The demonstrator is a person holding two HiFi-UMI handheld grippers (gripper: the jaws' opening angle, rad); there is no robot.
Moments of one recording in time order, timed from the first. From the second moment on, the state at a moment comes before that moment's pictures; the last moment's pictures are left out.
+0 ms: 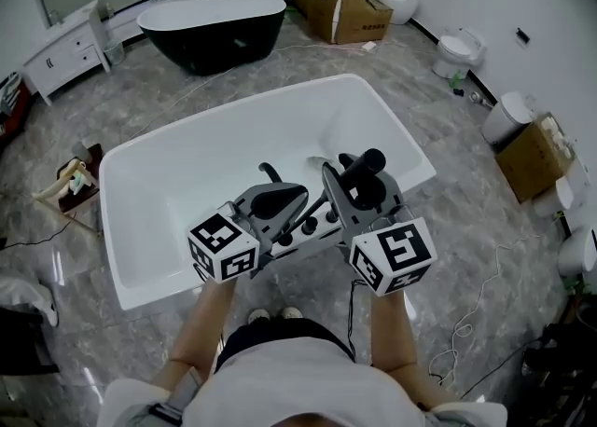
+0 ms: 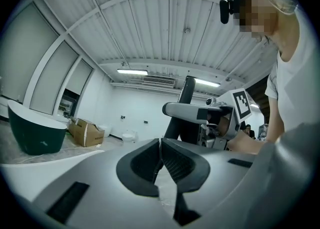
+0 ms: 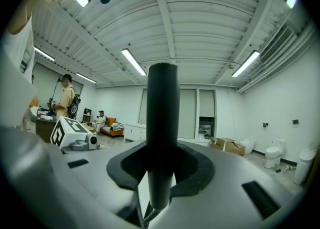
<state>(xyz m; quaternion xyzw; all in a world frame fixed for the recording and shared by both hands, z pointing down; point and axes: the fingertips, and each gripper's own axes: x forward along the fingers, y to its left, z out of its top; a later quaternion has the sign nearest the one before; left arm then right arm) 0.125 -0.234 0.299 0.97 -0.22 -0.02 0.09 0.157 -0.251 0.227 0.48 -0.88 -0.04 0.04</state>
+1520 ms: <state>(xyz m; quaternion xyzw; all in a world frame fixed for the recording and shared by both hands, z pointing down) 0.302 -0.155 0.286 1.00 0.03 -0.02 0.09 0.370 -0.132 0.197 0.68 -0.73 0.02 -0.06</state>
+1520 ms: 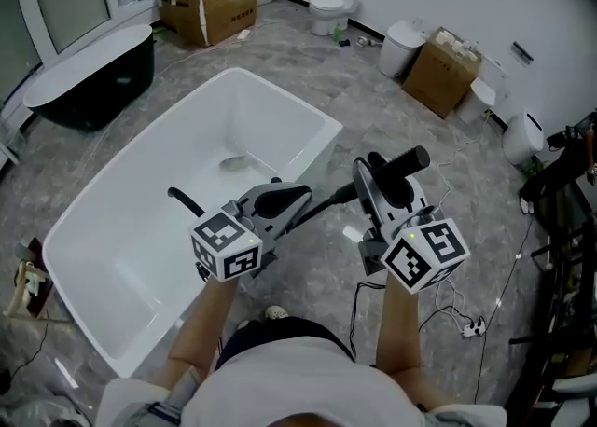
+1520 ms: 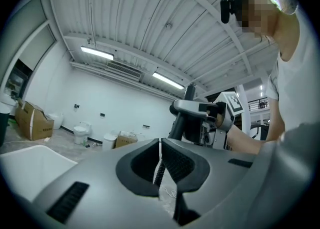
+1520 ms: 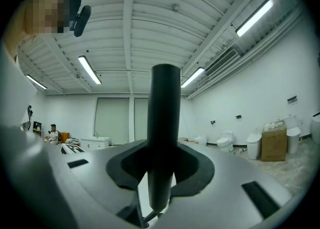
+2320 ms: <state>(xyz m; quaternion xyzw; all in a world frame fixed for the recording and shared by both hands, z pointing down) 0.338 -0.129 0.298 0.99 0.08 -0.01 0.10 0.438 -0.084 0.217 0.75 -0.65 0.03 -0.07</state>
